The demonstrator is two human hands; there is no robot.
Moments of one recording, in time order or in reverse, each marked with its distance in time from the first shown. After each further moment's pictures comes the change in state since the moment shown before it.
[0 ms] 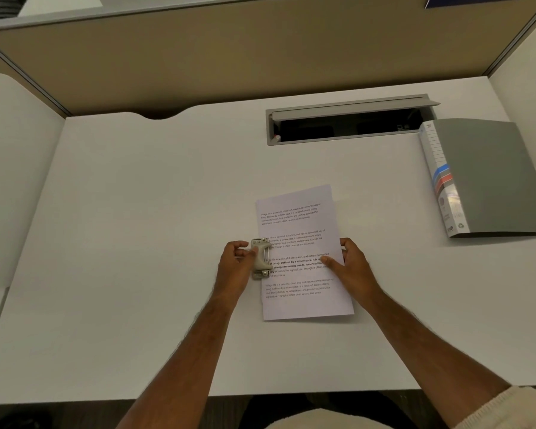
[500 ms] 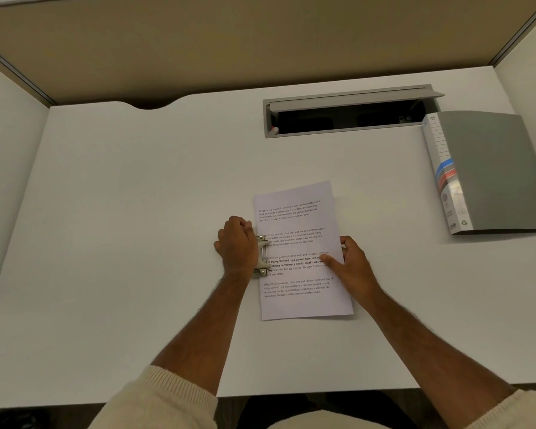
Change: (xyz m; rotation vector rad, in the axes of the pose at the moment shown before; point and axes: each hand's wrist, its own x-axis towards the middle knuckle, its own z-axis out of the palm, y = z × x) left_hand 0.046 0.013 0.035 0.537 0.307 0.243; right_hand 0.006 0.007 0.003 0.004 0.025 0.004
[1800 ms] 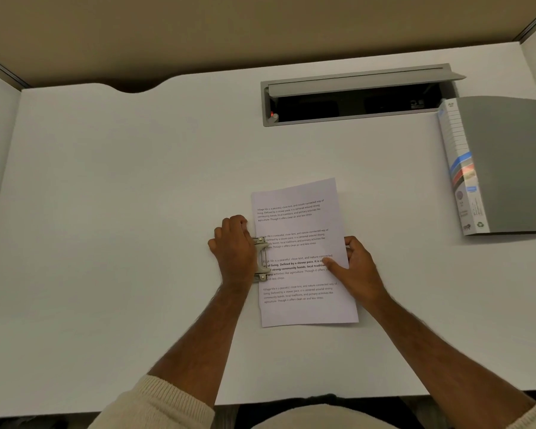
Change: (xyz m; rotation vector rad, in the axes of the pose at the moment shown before) left_hand 0.004 -0.021 0.021 0.137 0.165 0.215; right_hand 0.014 0.007 0.000 0.019 -0.024 0.049
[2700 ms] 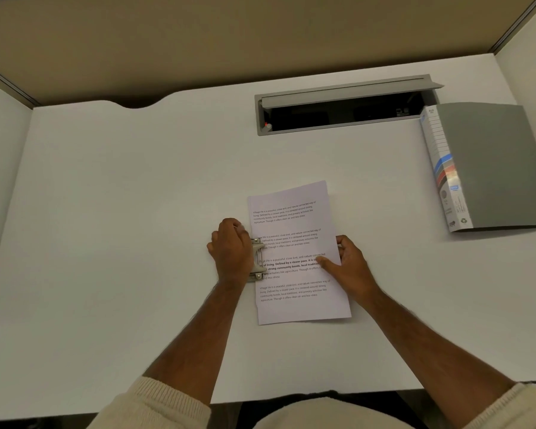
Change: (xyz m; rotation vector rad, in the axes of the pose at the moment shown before) left_hand 0.003 0.009 -0.013 -0.159 -0.122 -0.147; right_hand -0.003 -0.001 -0.003 0.030 -0.021 -0.018
